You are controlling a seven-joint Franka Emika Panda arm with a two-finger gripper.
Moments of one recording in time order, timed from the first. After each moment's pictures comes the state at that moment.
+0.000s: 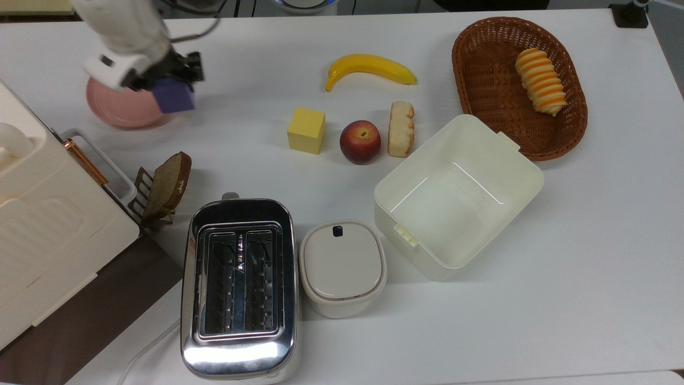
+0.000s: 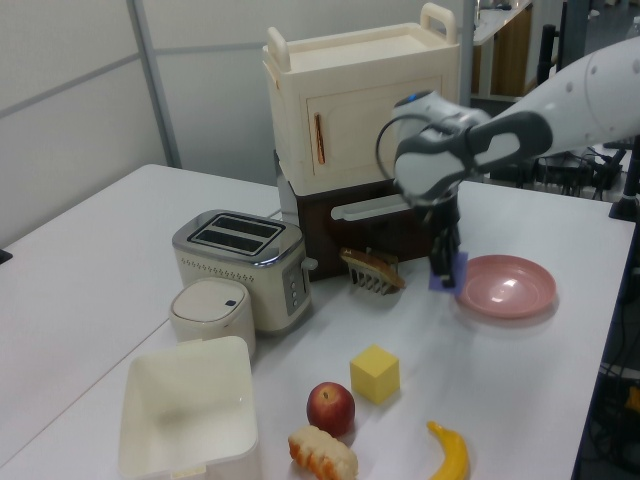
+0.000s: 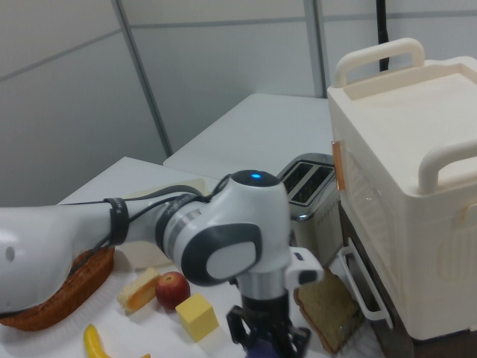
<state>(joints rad) -0.32 0.20 -0.04 -1.86 -0.10 1.87 -0.52</state>
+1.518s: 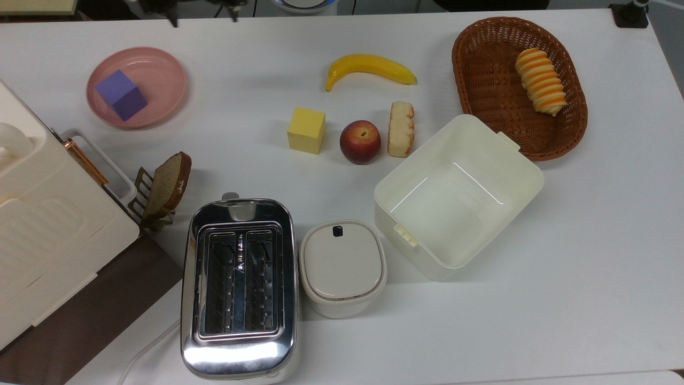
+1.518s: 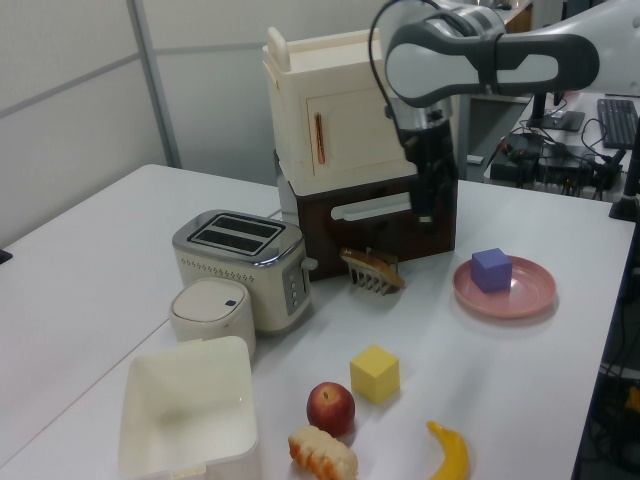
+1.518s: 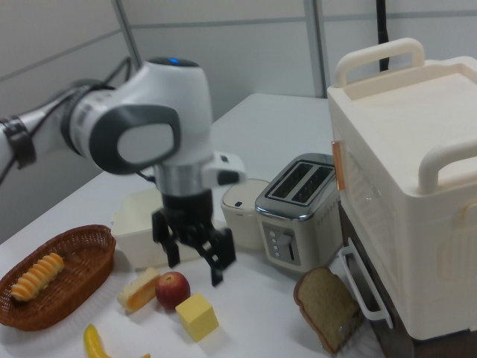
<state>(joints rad) -0.18 0.04 -0.01 -1.65 -0.01 1.49 -0.28</state>
